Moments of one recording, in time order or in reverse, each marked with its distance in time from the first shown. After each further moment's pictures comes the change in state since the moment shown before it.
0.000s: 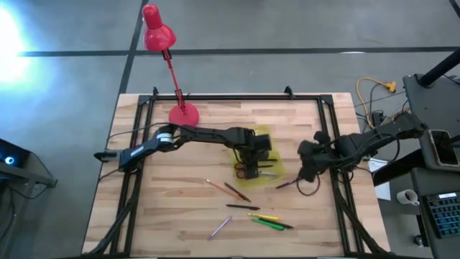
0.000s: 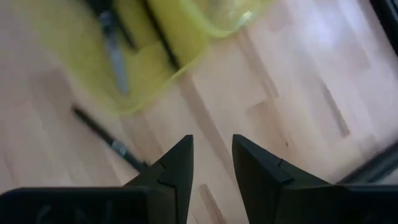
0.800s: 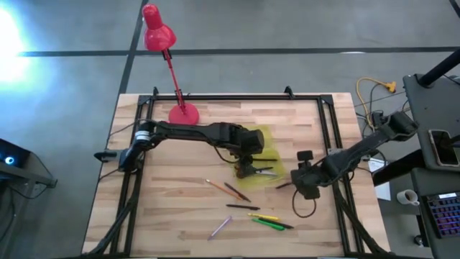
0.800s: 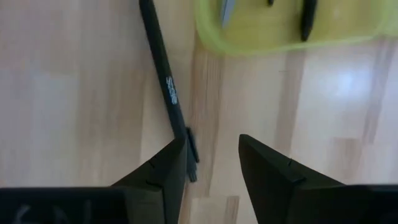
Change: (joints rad) left arm -0.057 -0.264 -0.109 -0.025 -0.215 -0.036; right arm 0.133 0.184 -0.226 0.316 -0.142 -0.400
